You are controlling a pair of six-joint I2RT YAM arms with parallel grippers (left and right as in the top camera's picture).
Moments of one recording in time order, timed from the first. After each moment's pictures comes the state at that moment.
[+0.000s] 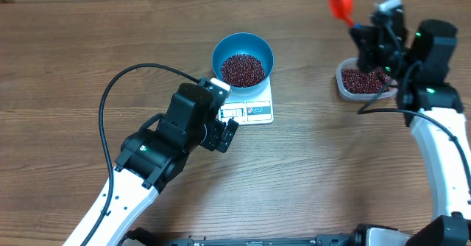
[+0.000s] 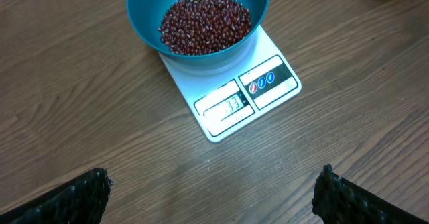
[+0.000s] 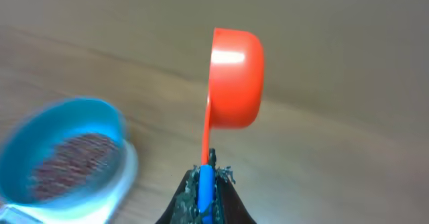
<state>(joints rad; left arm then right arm) -0.55 1.17 1.07 -0.74 -0.09 -0.02 -0.16 1.44 1.15 -0.23 -0.46 -0.22</state>
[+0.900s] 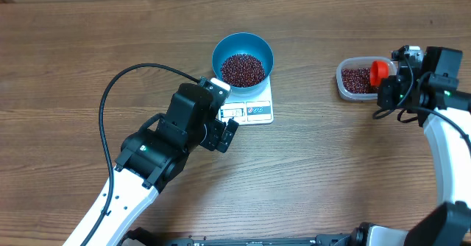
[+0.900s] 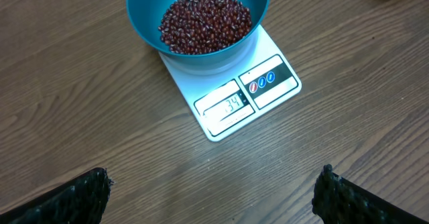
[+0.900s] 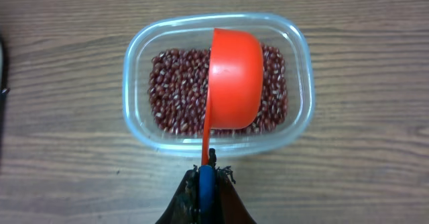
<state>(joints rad) -0.55 1.17 1.07 -0.74 -0.09 -0.02 -0.27 1.47 1.12 -0.66 -0.18 -0.20</state>
